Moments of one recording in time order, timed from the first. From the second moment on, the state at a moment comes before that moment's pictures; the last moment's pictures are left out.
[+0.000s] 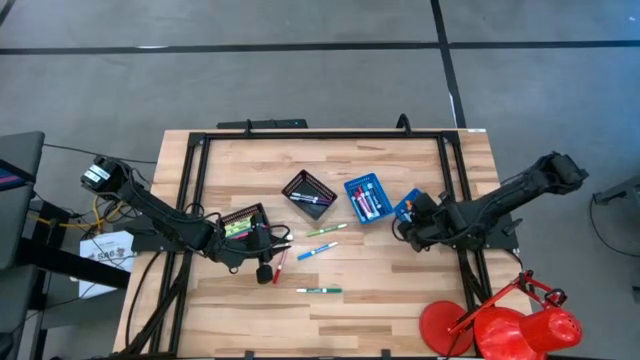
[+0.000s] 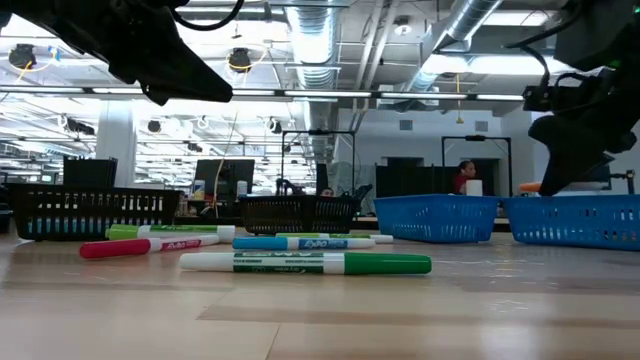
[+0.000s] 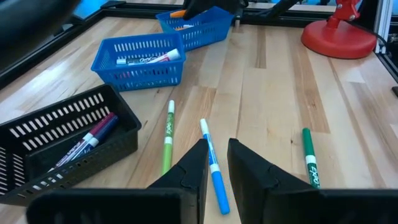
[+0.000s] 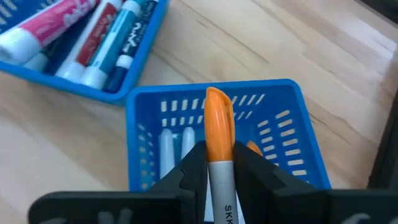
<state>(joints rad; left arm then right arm) -0.53 1.29 0.54 0.25 -0.65 -0.27 0.35 1.11 0.52 -0.91 0.65 1.18</state>
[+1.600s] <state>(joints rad) -0.61 1.57 0.78 -0.13 -0.38 -0.67 0.32 1.12 0.71 -0.42 0.65 0.75</state>
